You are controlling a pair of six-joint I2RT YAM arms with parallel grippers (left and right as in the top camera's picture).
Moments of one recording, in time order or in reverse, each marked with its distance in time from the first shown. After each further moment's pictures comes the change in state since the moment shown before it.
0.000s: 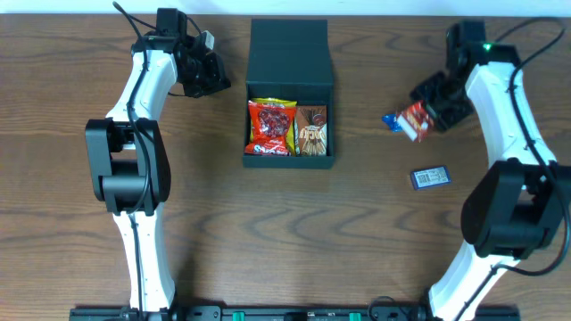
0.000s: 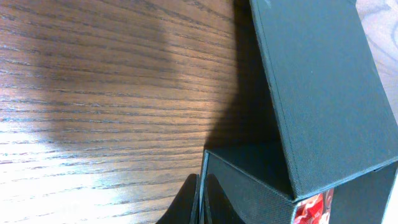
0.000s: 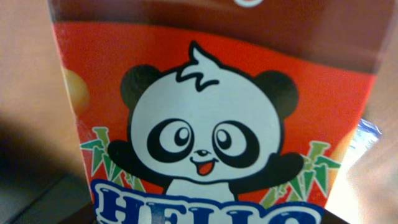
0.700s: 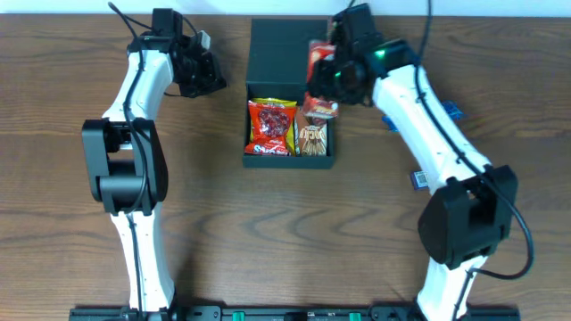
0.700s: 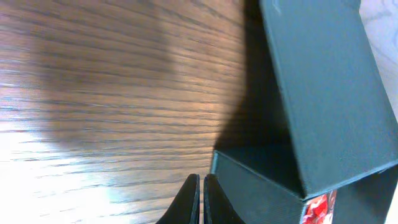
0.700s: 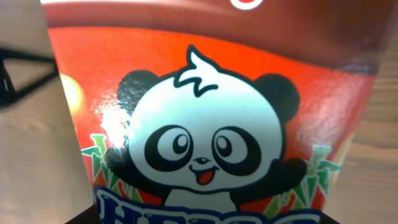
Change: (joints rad) left arm 0.026 0.000 0.000 -0.005 0.000 0.008; right arm 0.434 0.002 0.056 0.208 -0.146 -0.399
